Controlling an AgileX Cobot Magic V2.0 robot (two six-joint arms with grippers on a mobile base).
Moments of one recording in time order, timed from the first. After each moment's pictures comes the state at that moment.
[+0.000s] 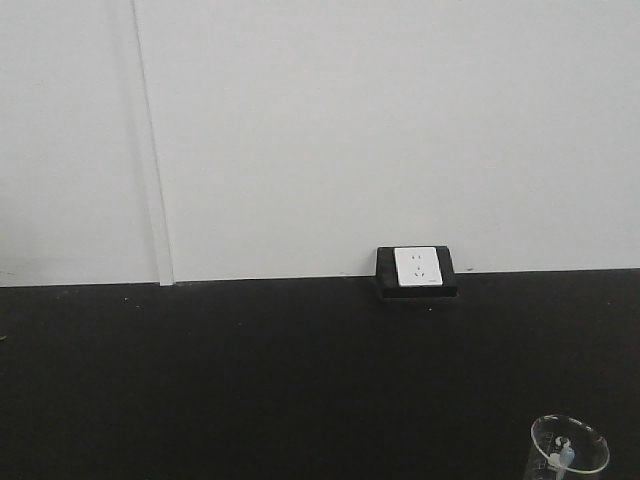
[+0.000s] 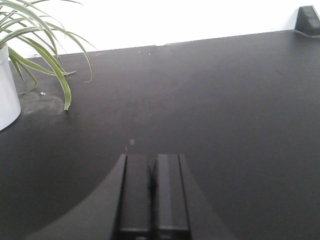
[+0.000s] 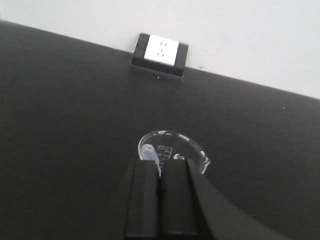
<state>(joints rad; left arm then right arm) -0.07 -0.01 0.03 -0.02 0.01 0.05 0.06 0.83 -0.19 -0.21 -0.30 -0.05</state>
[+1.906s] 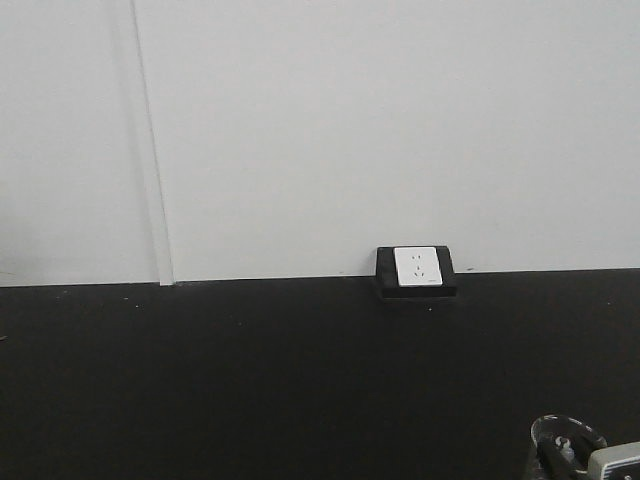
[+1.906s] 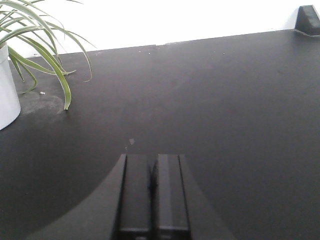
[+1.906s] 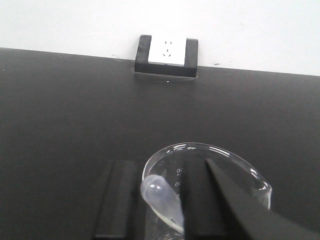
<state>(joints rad) -0.07 -0.01 0.03 -0.02 0.01 0.05 0.06 1.65 -0.26 -0.09 -1.13 -0.05</state>
